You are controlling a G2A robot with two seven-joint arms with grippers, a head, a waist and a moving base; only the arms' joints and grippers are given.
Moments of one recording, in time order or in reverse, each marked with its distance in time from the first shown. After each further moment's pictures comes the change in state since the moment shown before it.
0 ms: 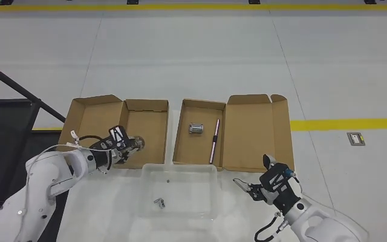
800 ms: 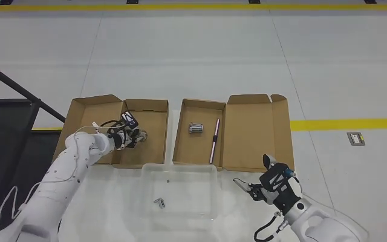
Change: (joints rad) left arm -0.589 -0.298 0.563 1.016 -0.013 0.024 0.255; right arm 0.000 0.000 0.000 0.000 0.000 0.000 0.000
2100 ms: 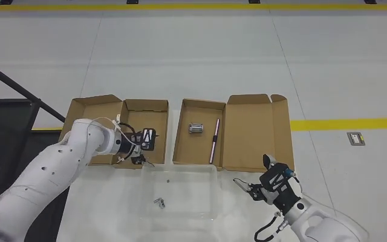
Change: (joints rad) left arm -0.142 0.259 0.372 -0.534 0.332 -0.292 0.493; right arm 0.000 0.000 0.000 0.000 0.000 0.000 0.000
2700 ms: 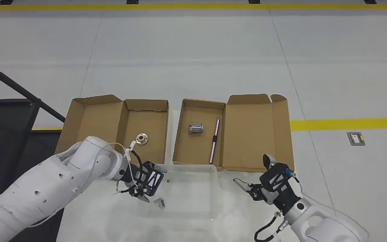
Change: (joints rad) left arm -0.053 0.152 0.209 -0.338 0.151 0.000 0.075; right arm 0.000 0.000 0.000 0.000 0.000 0.000 0.000
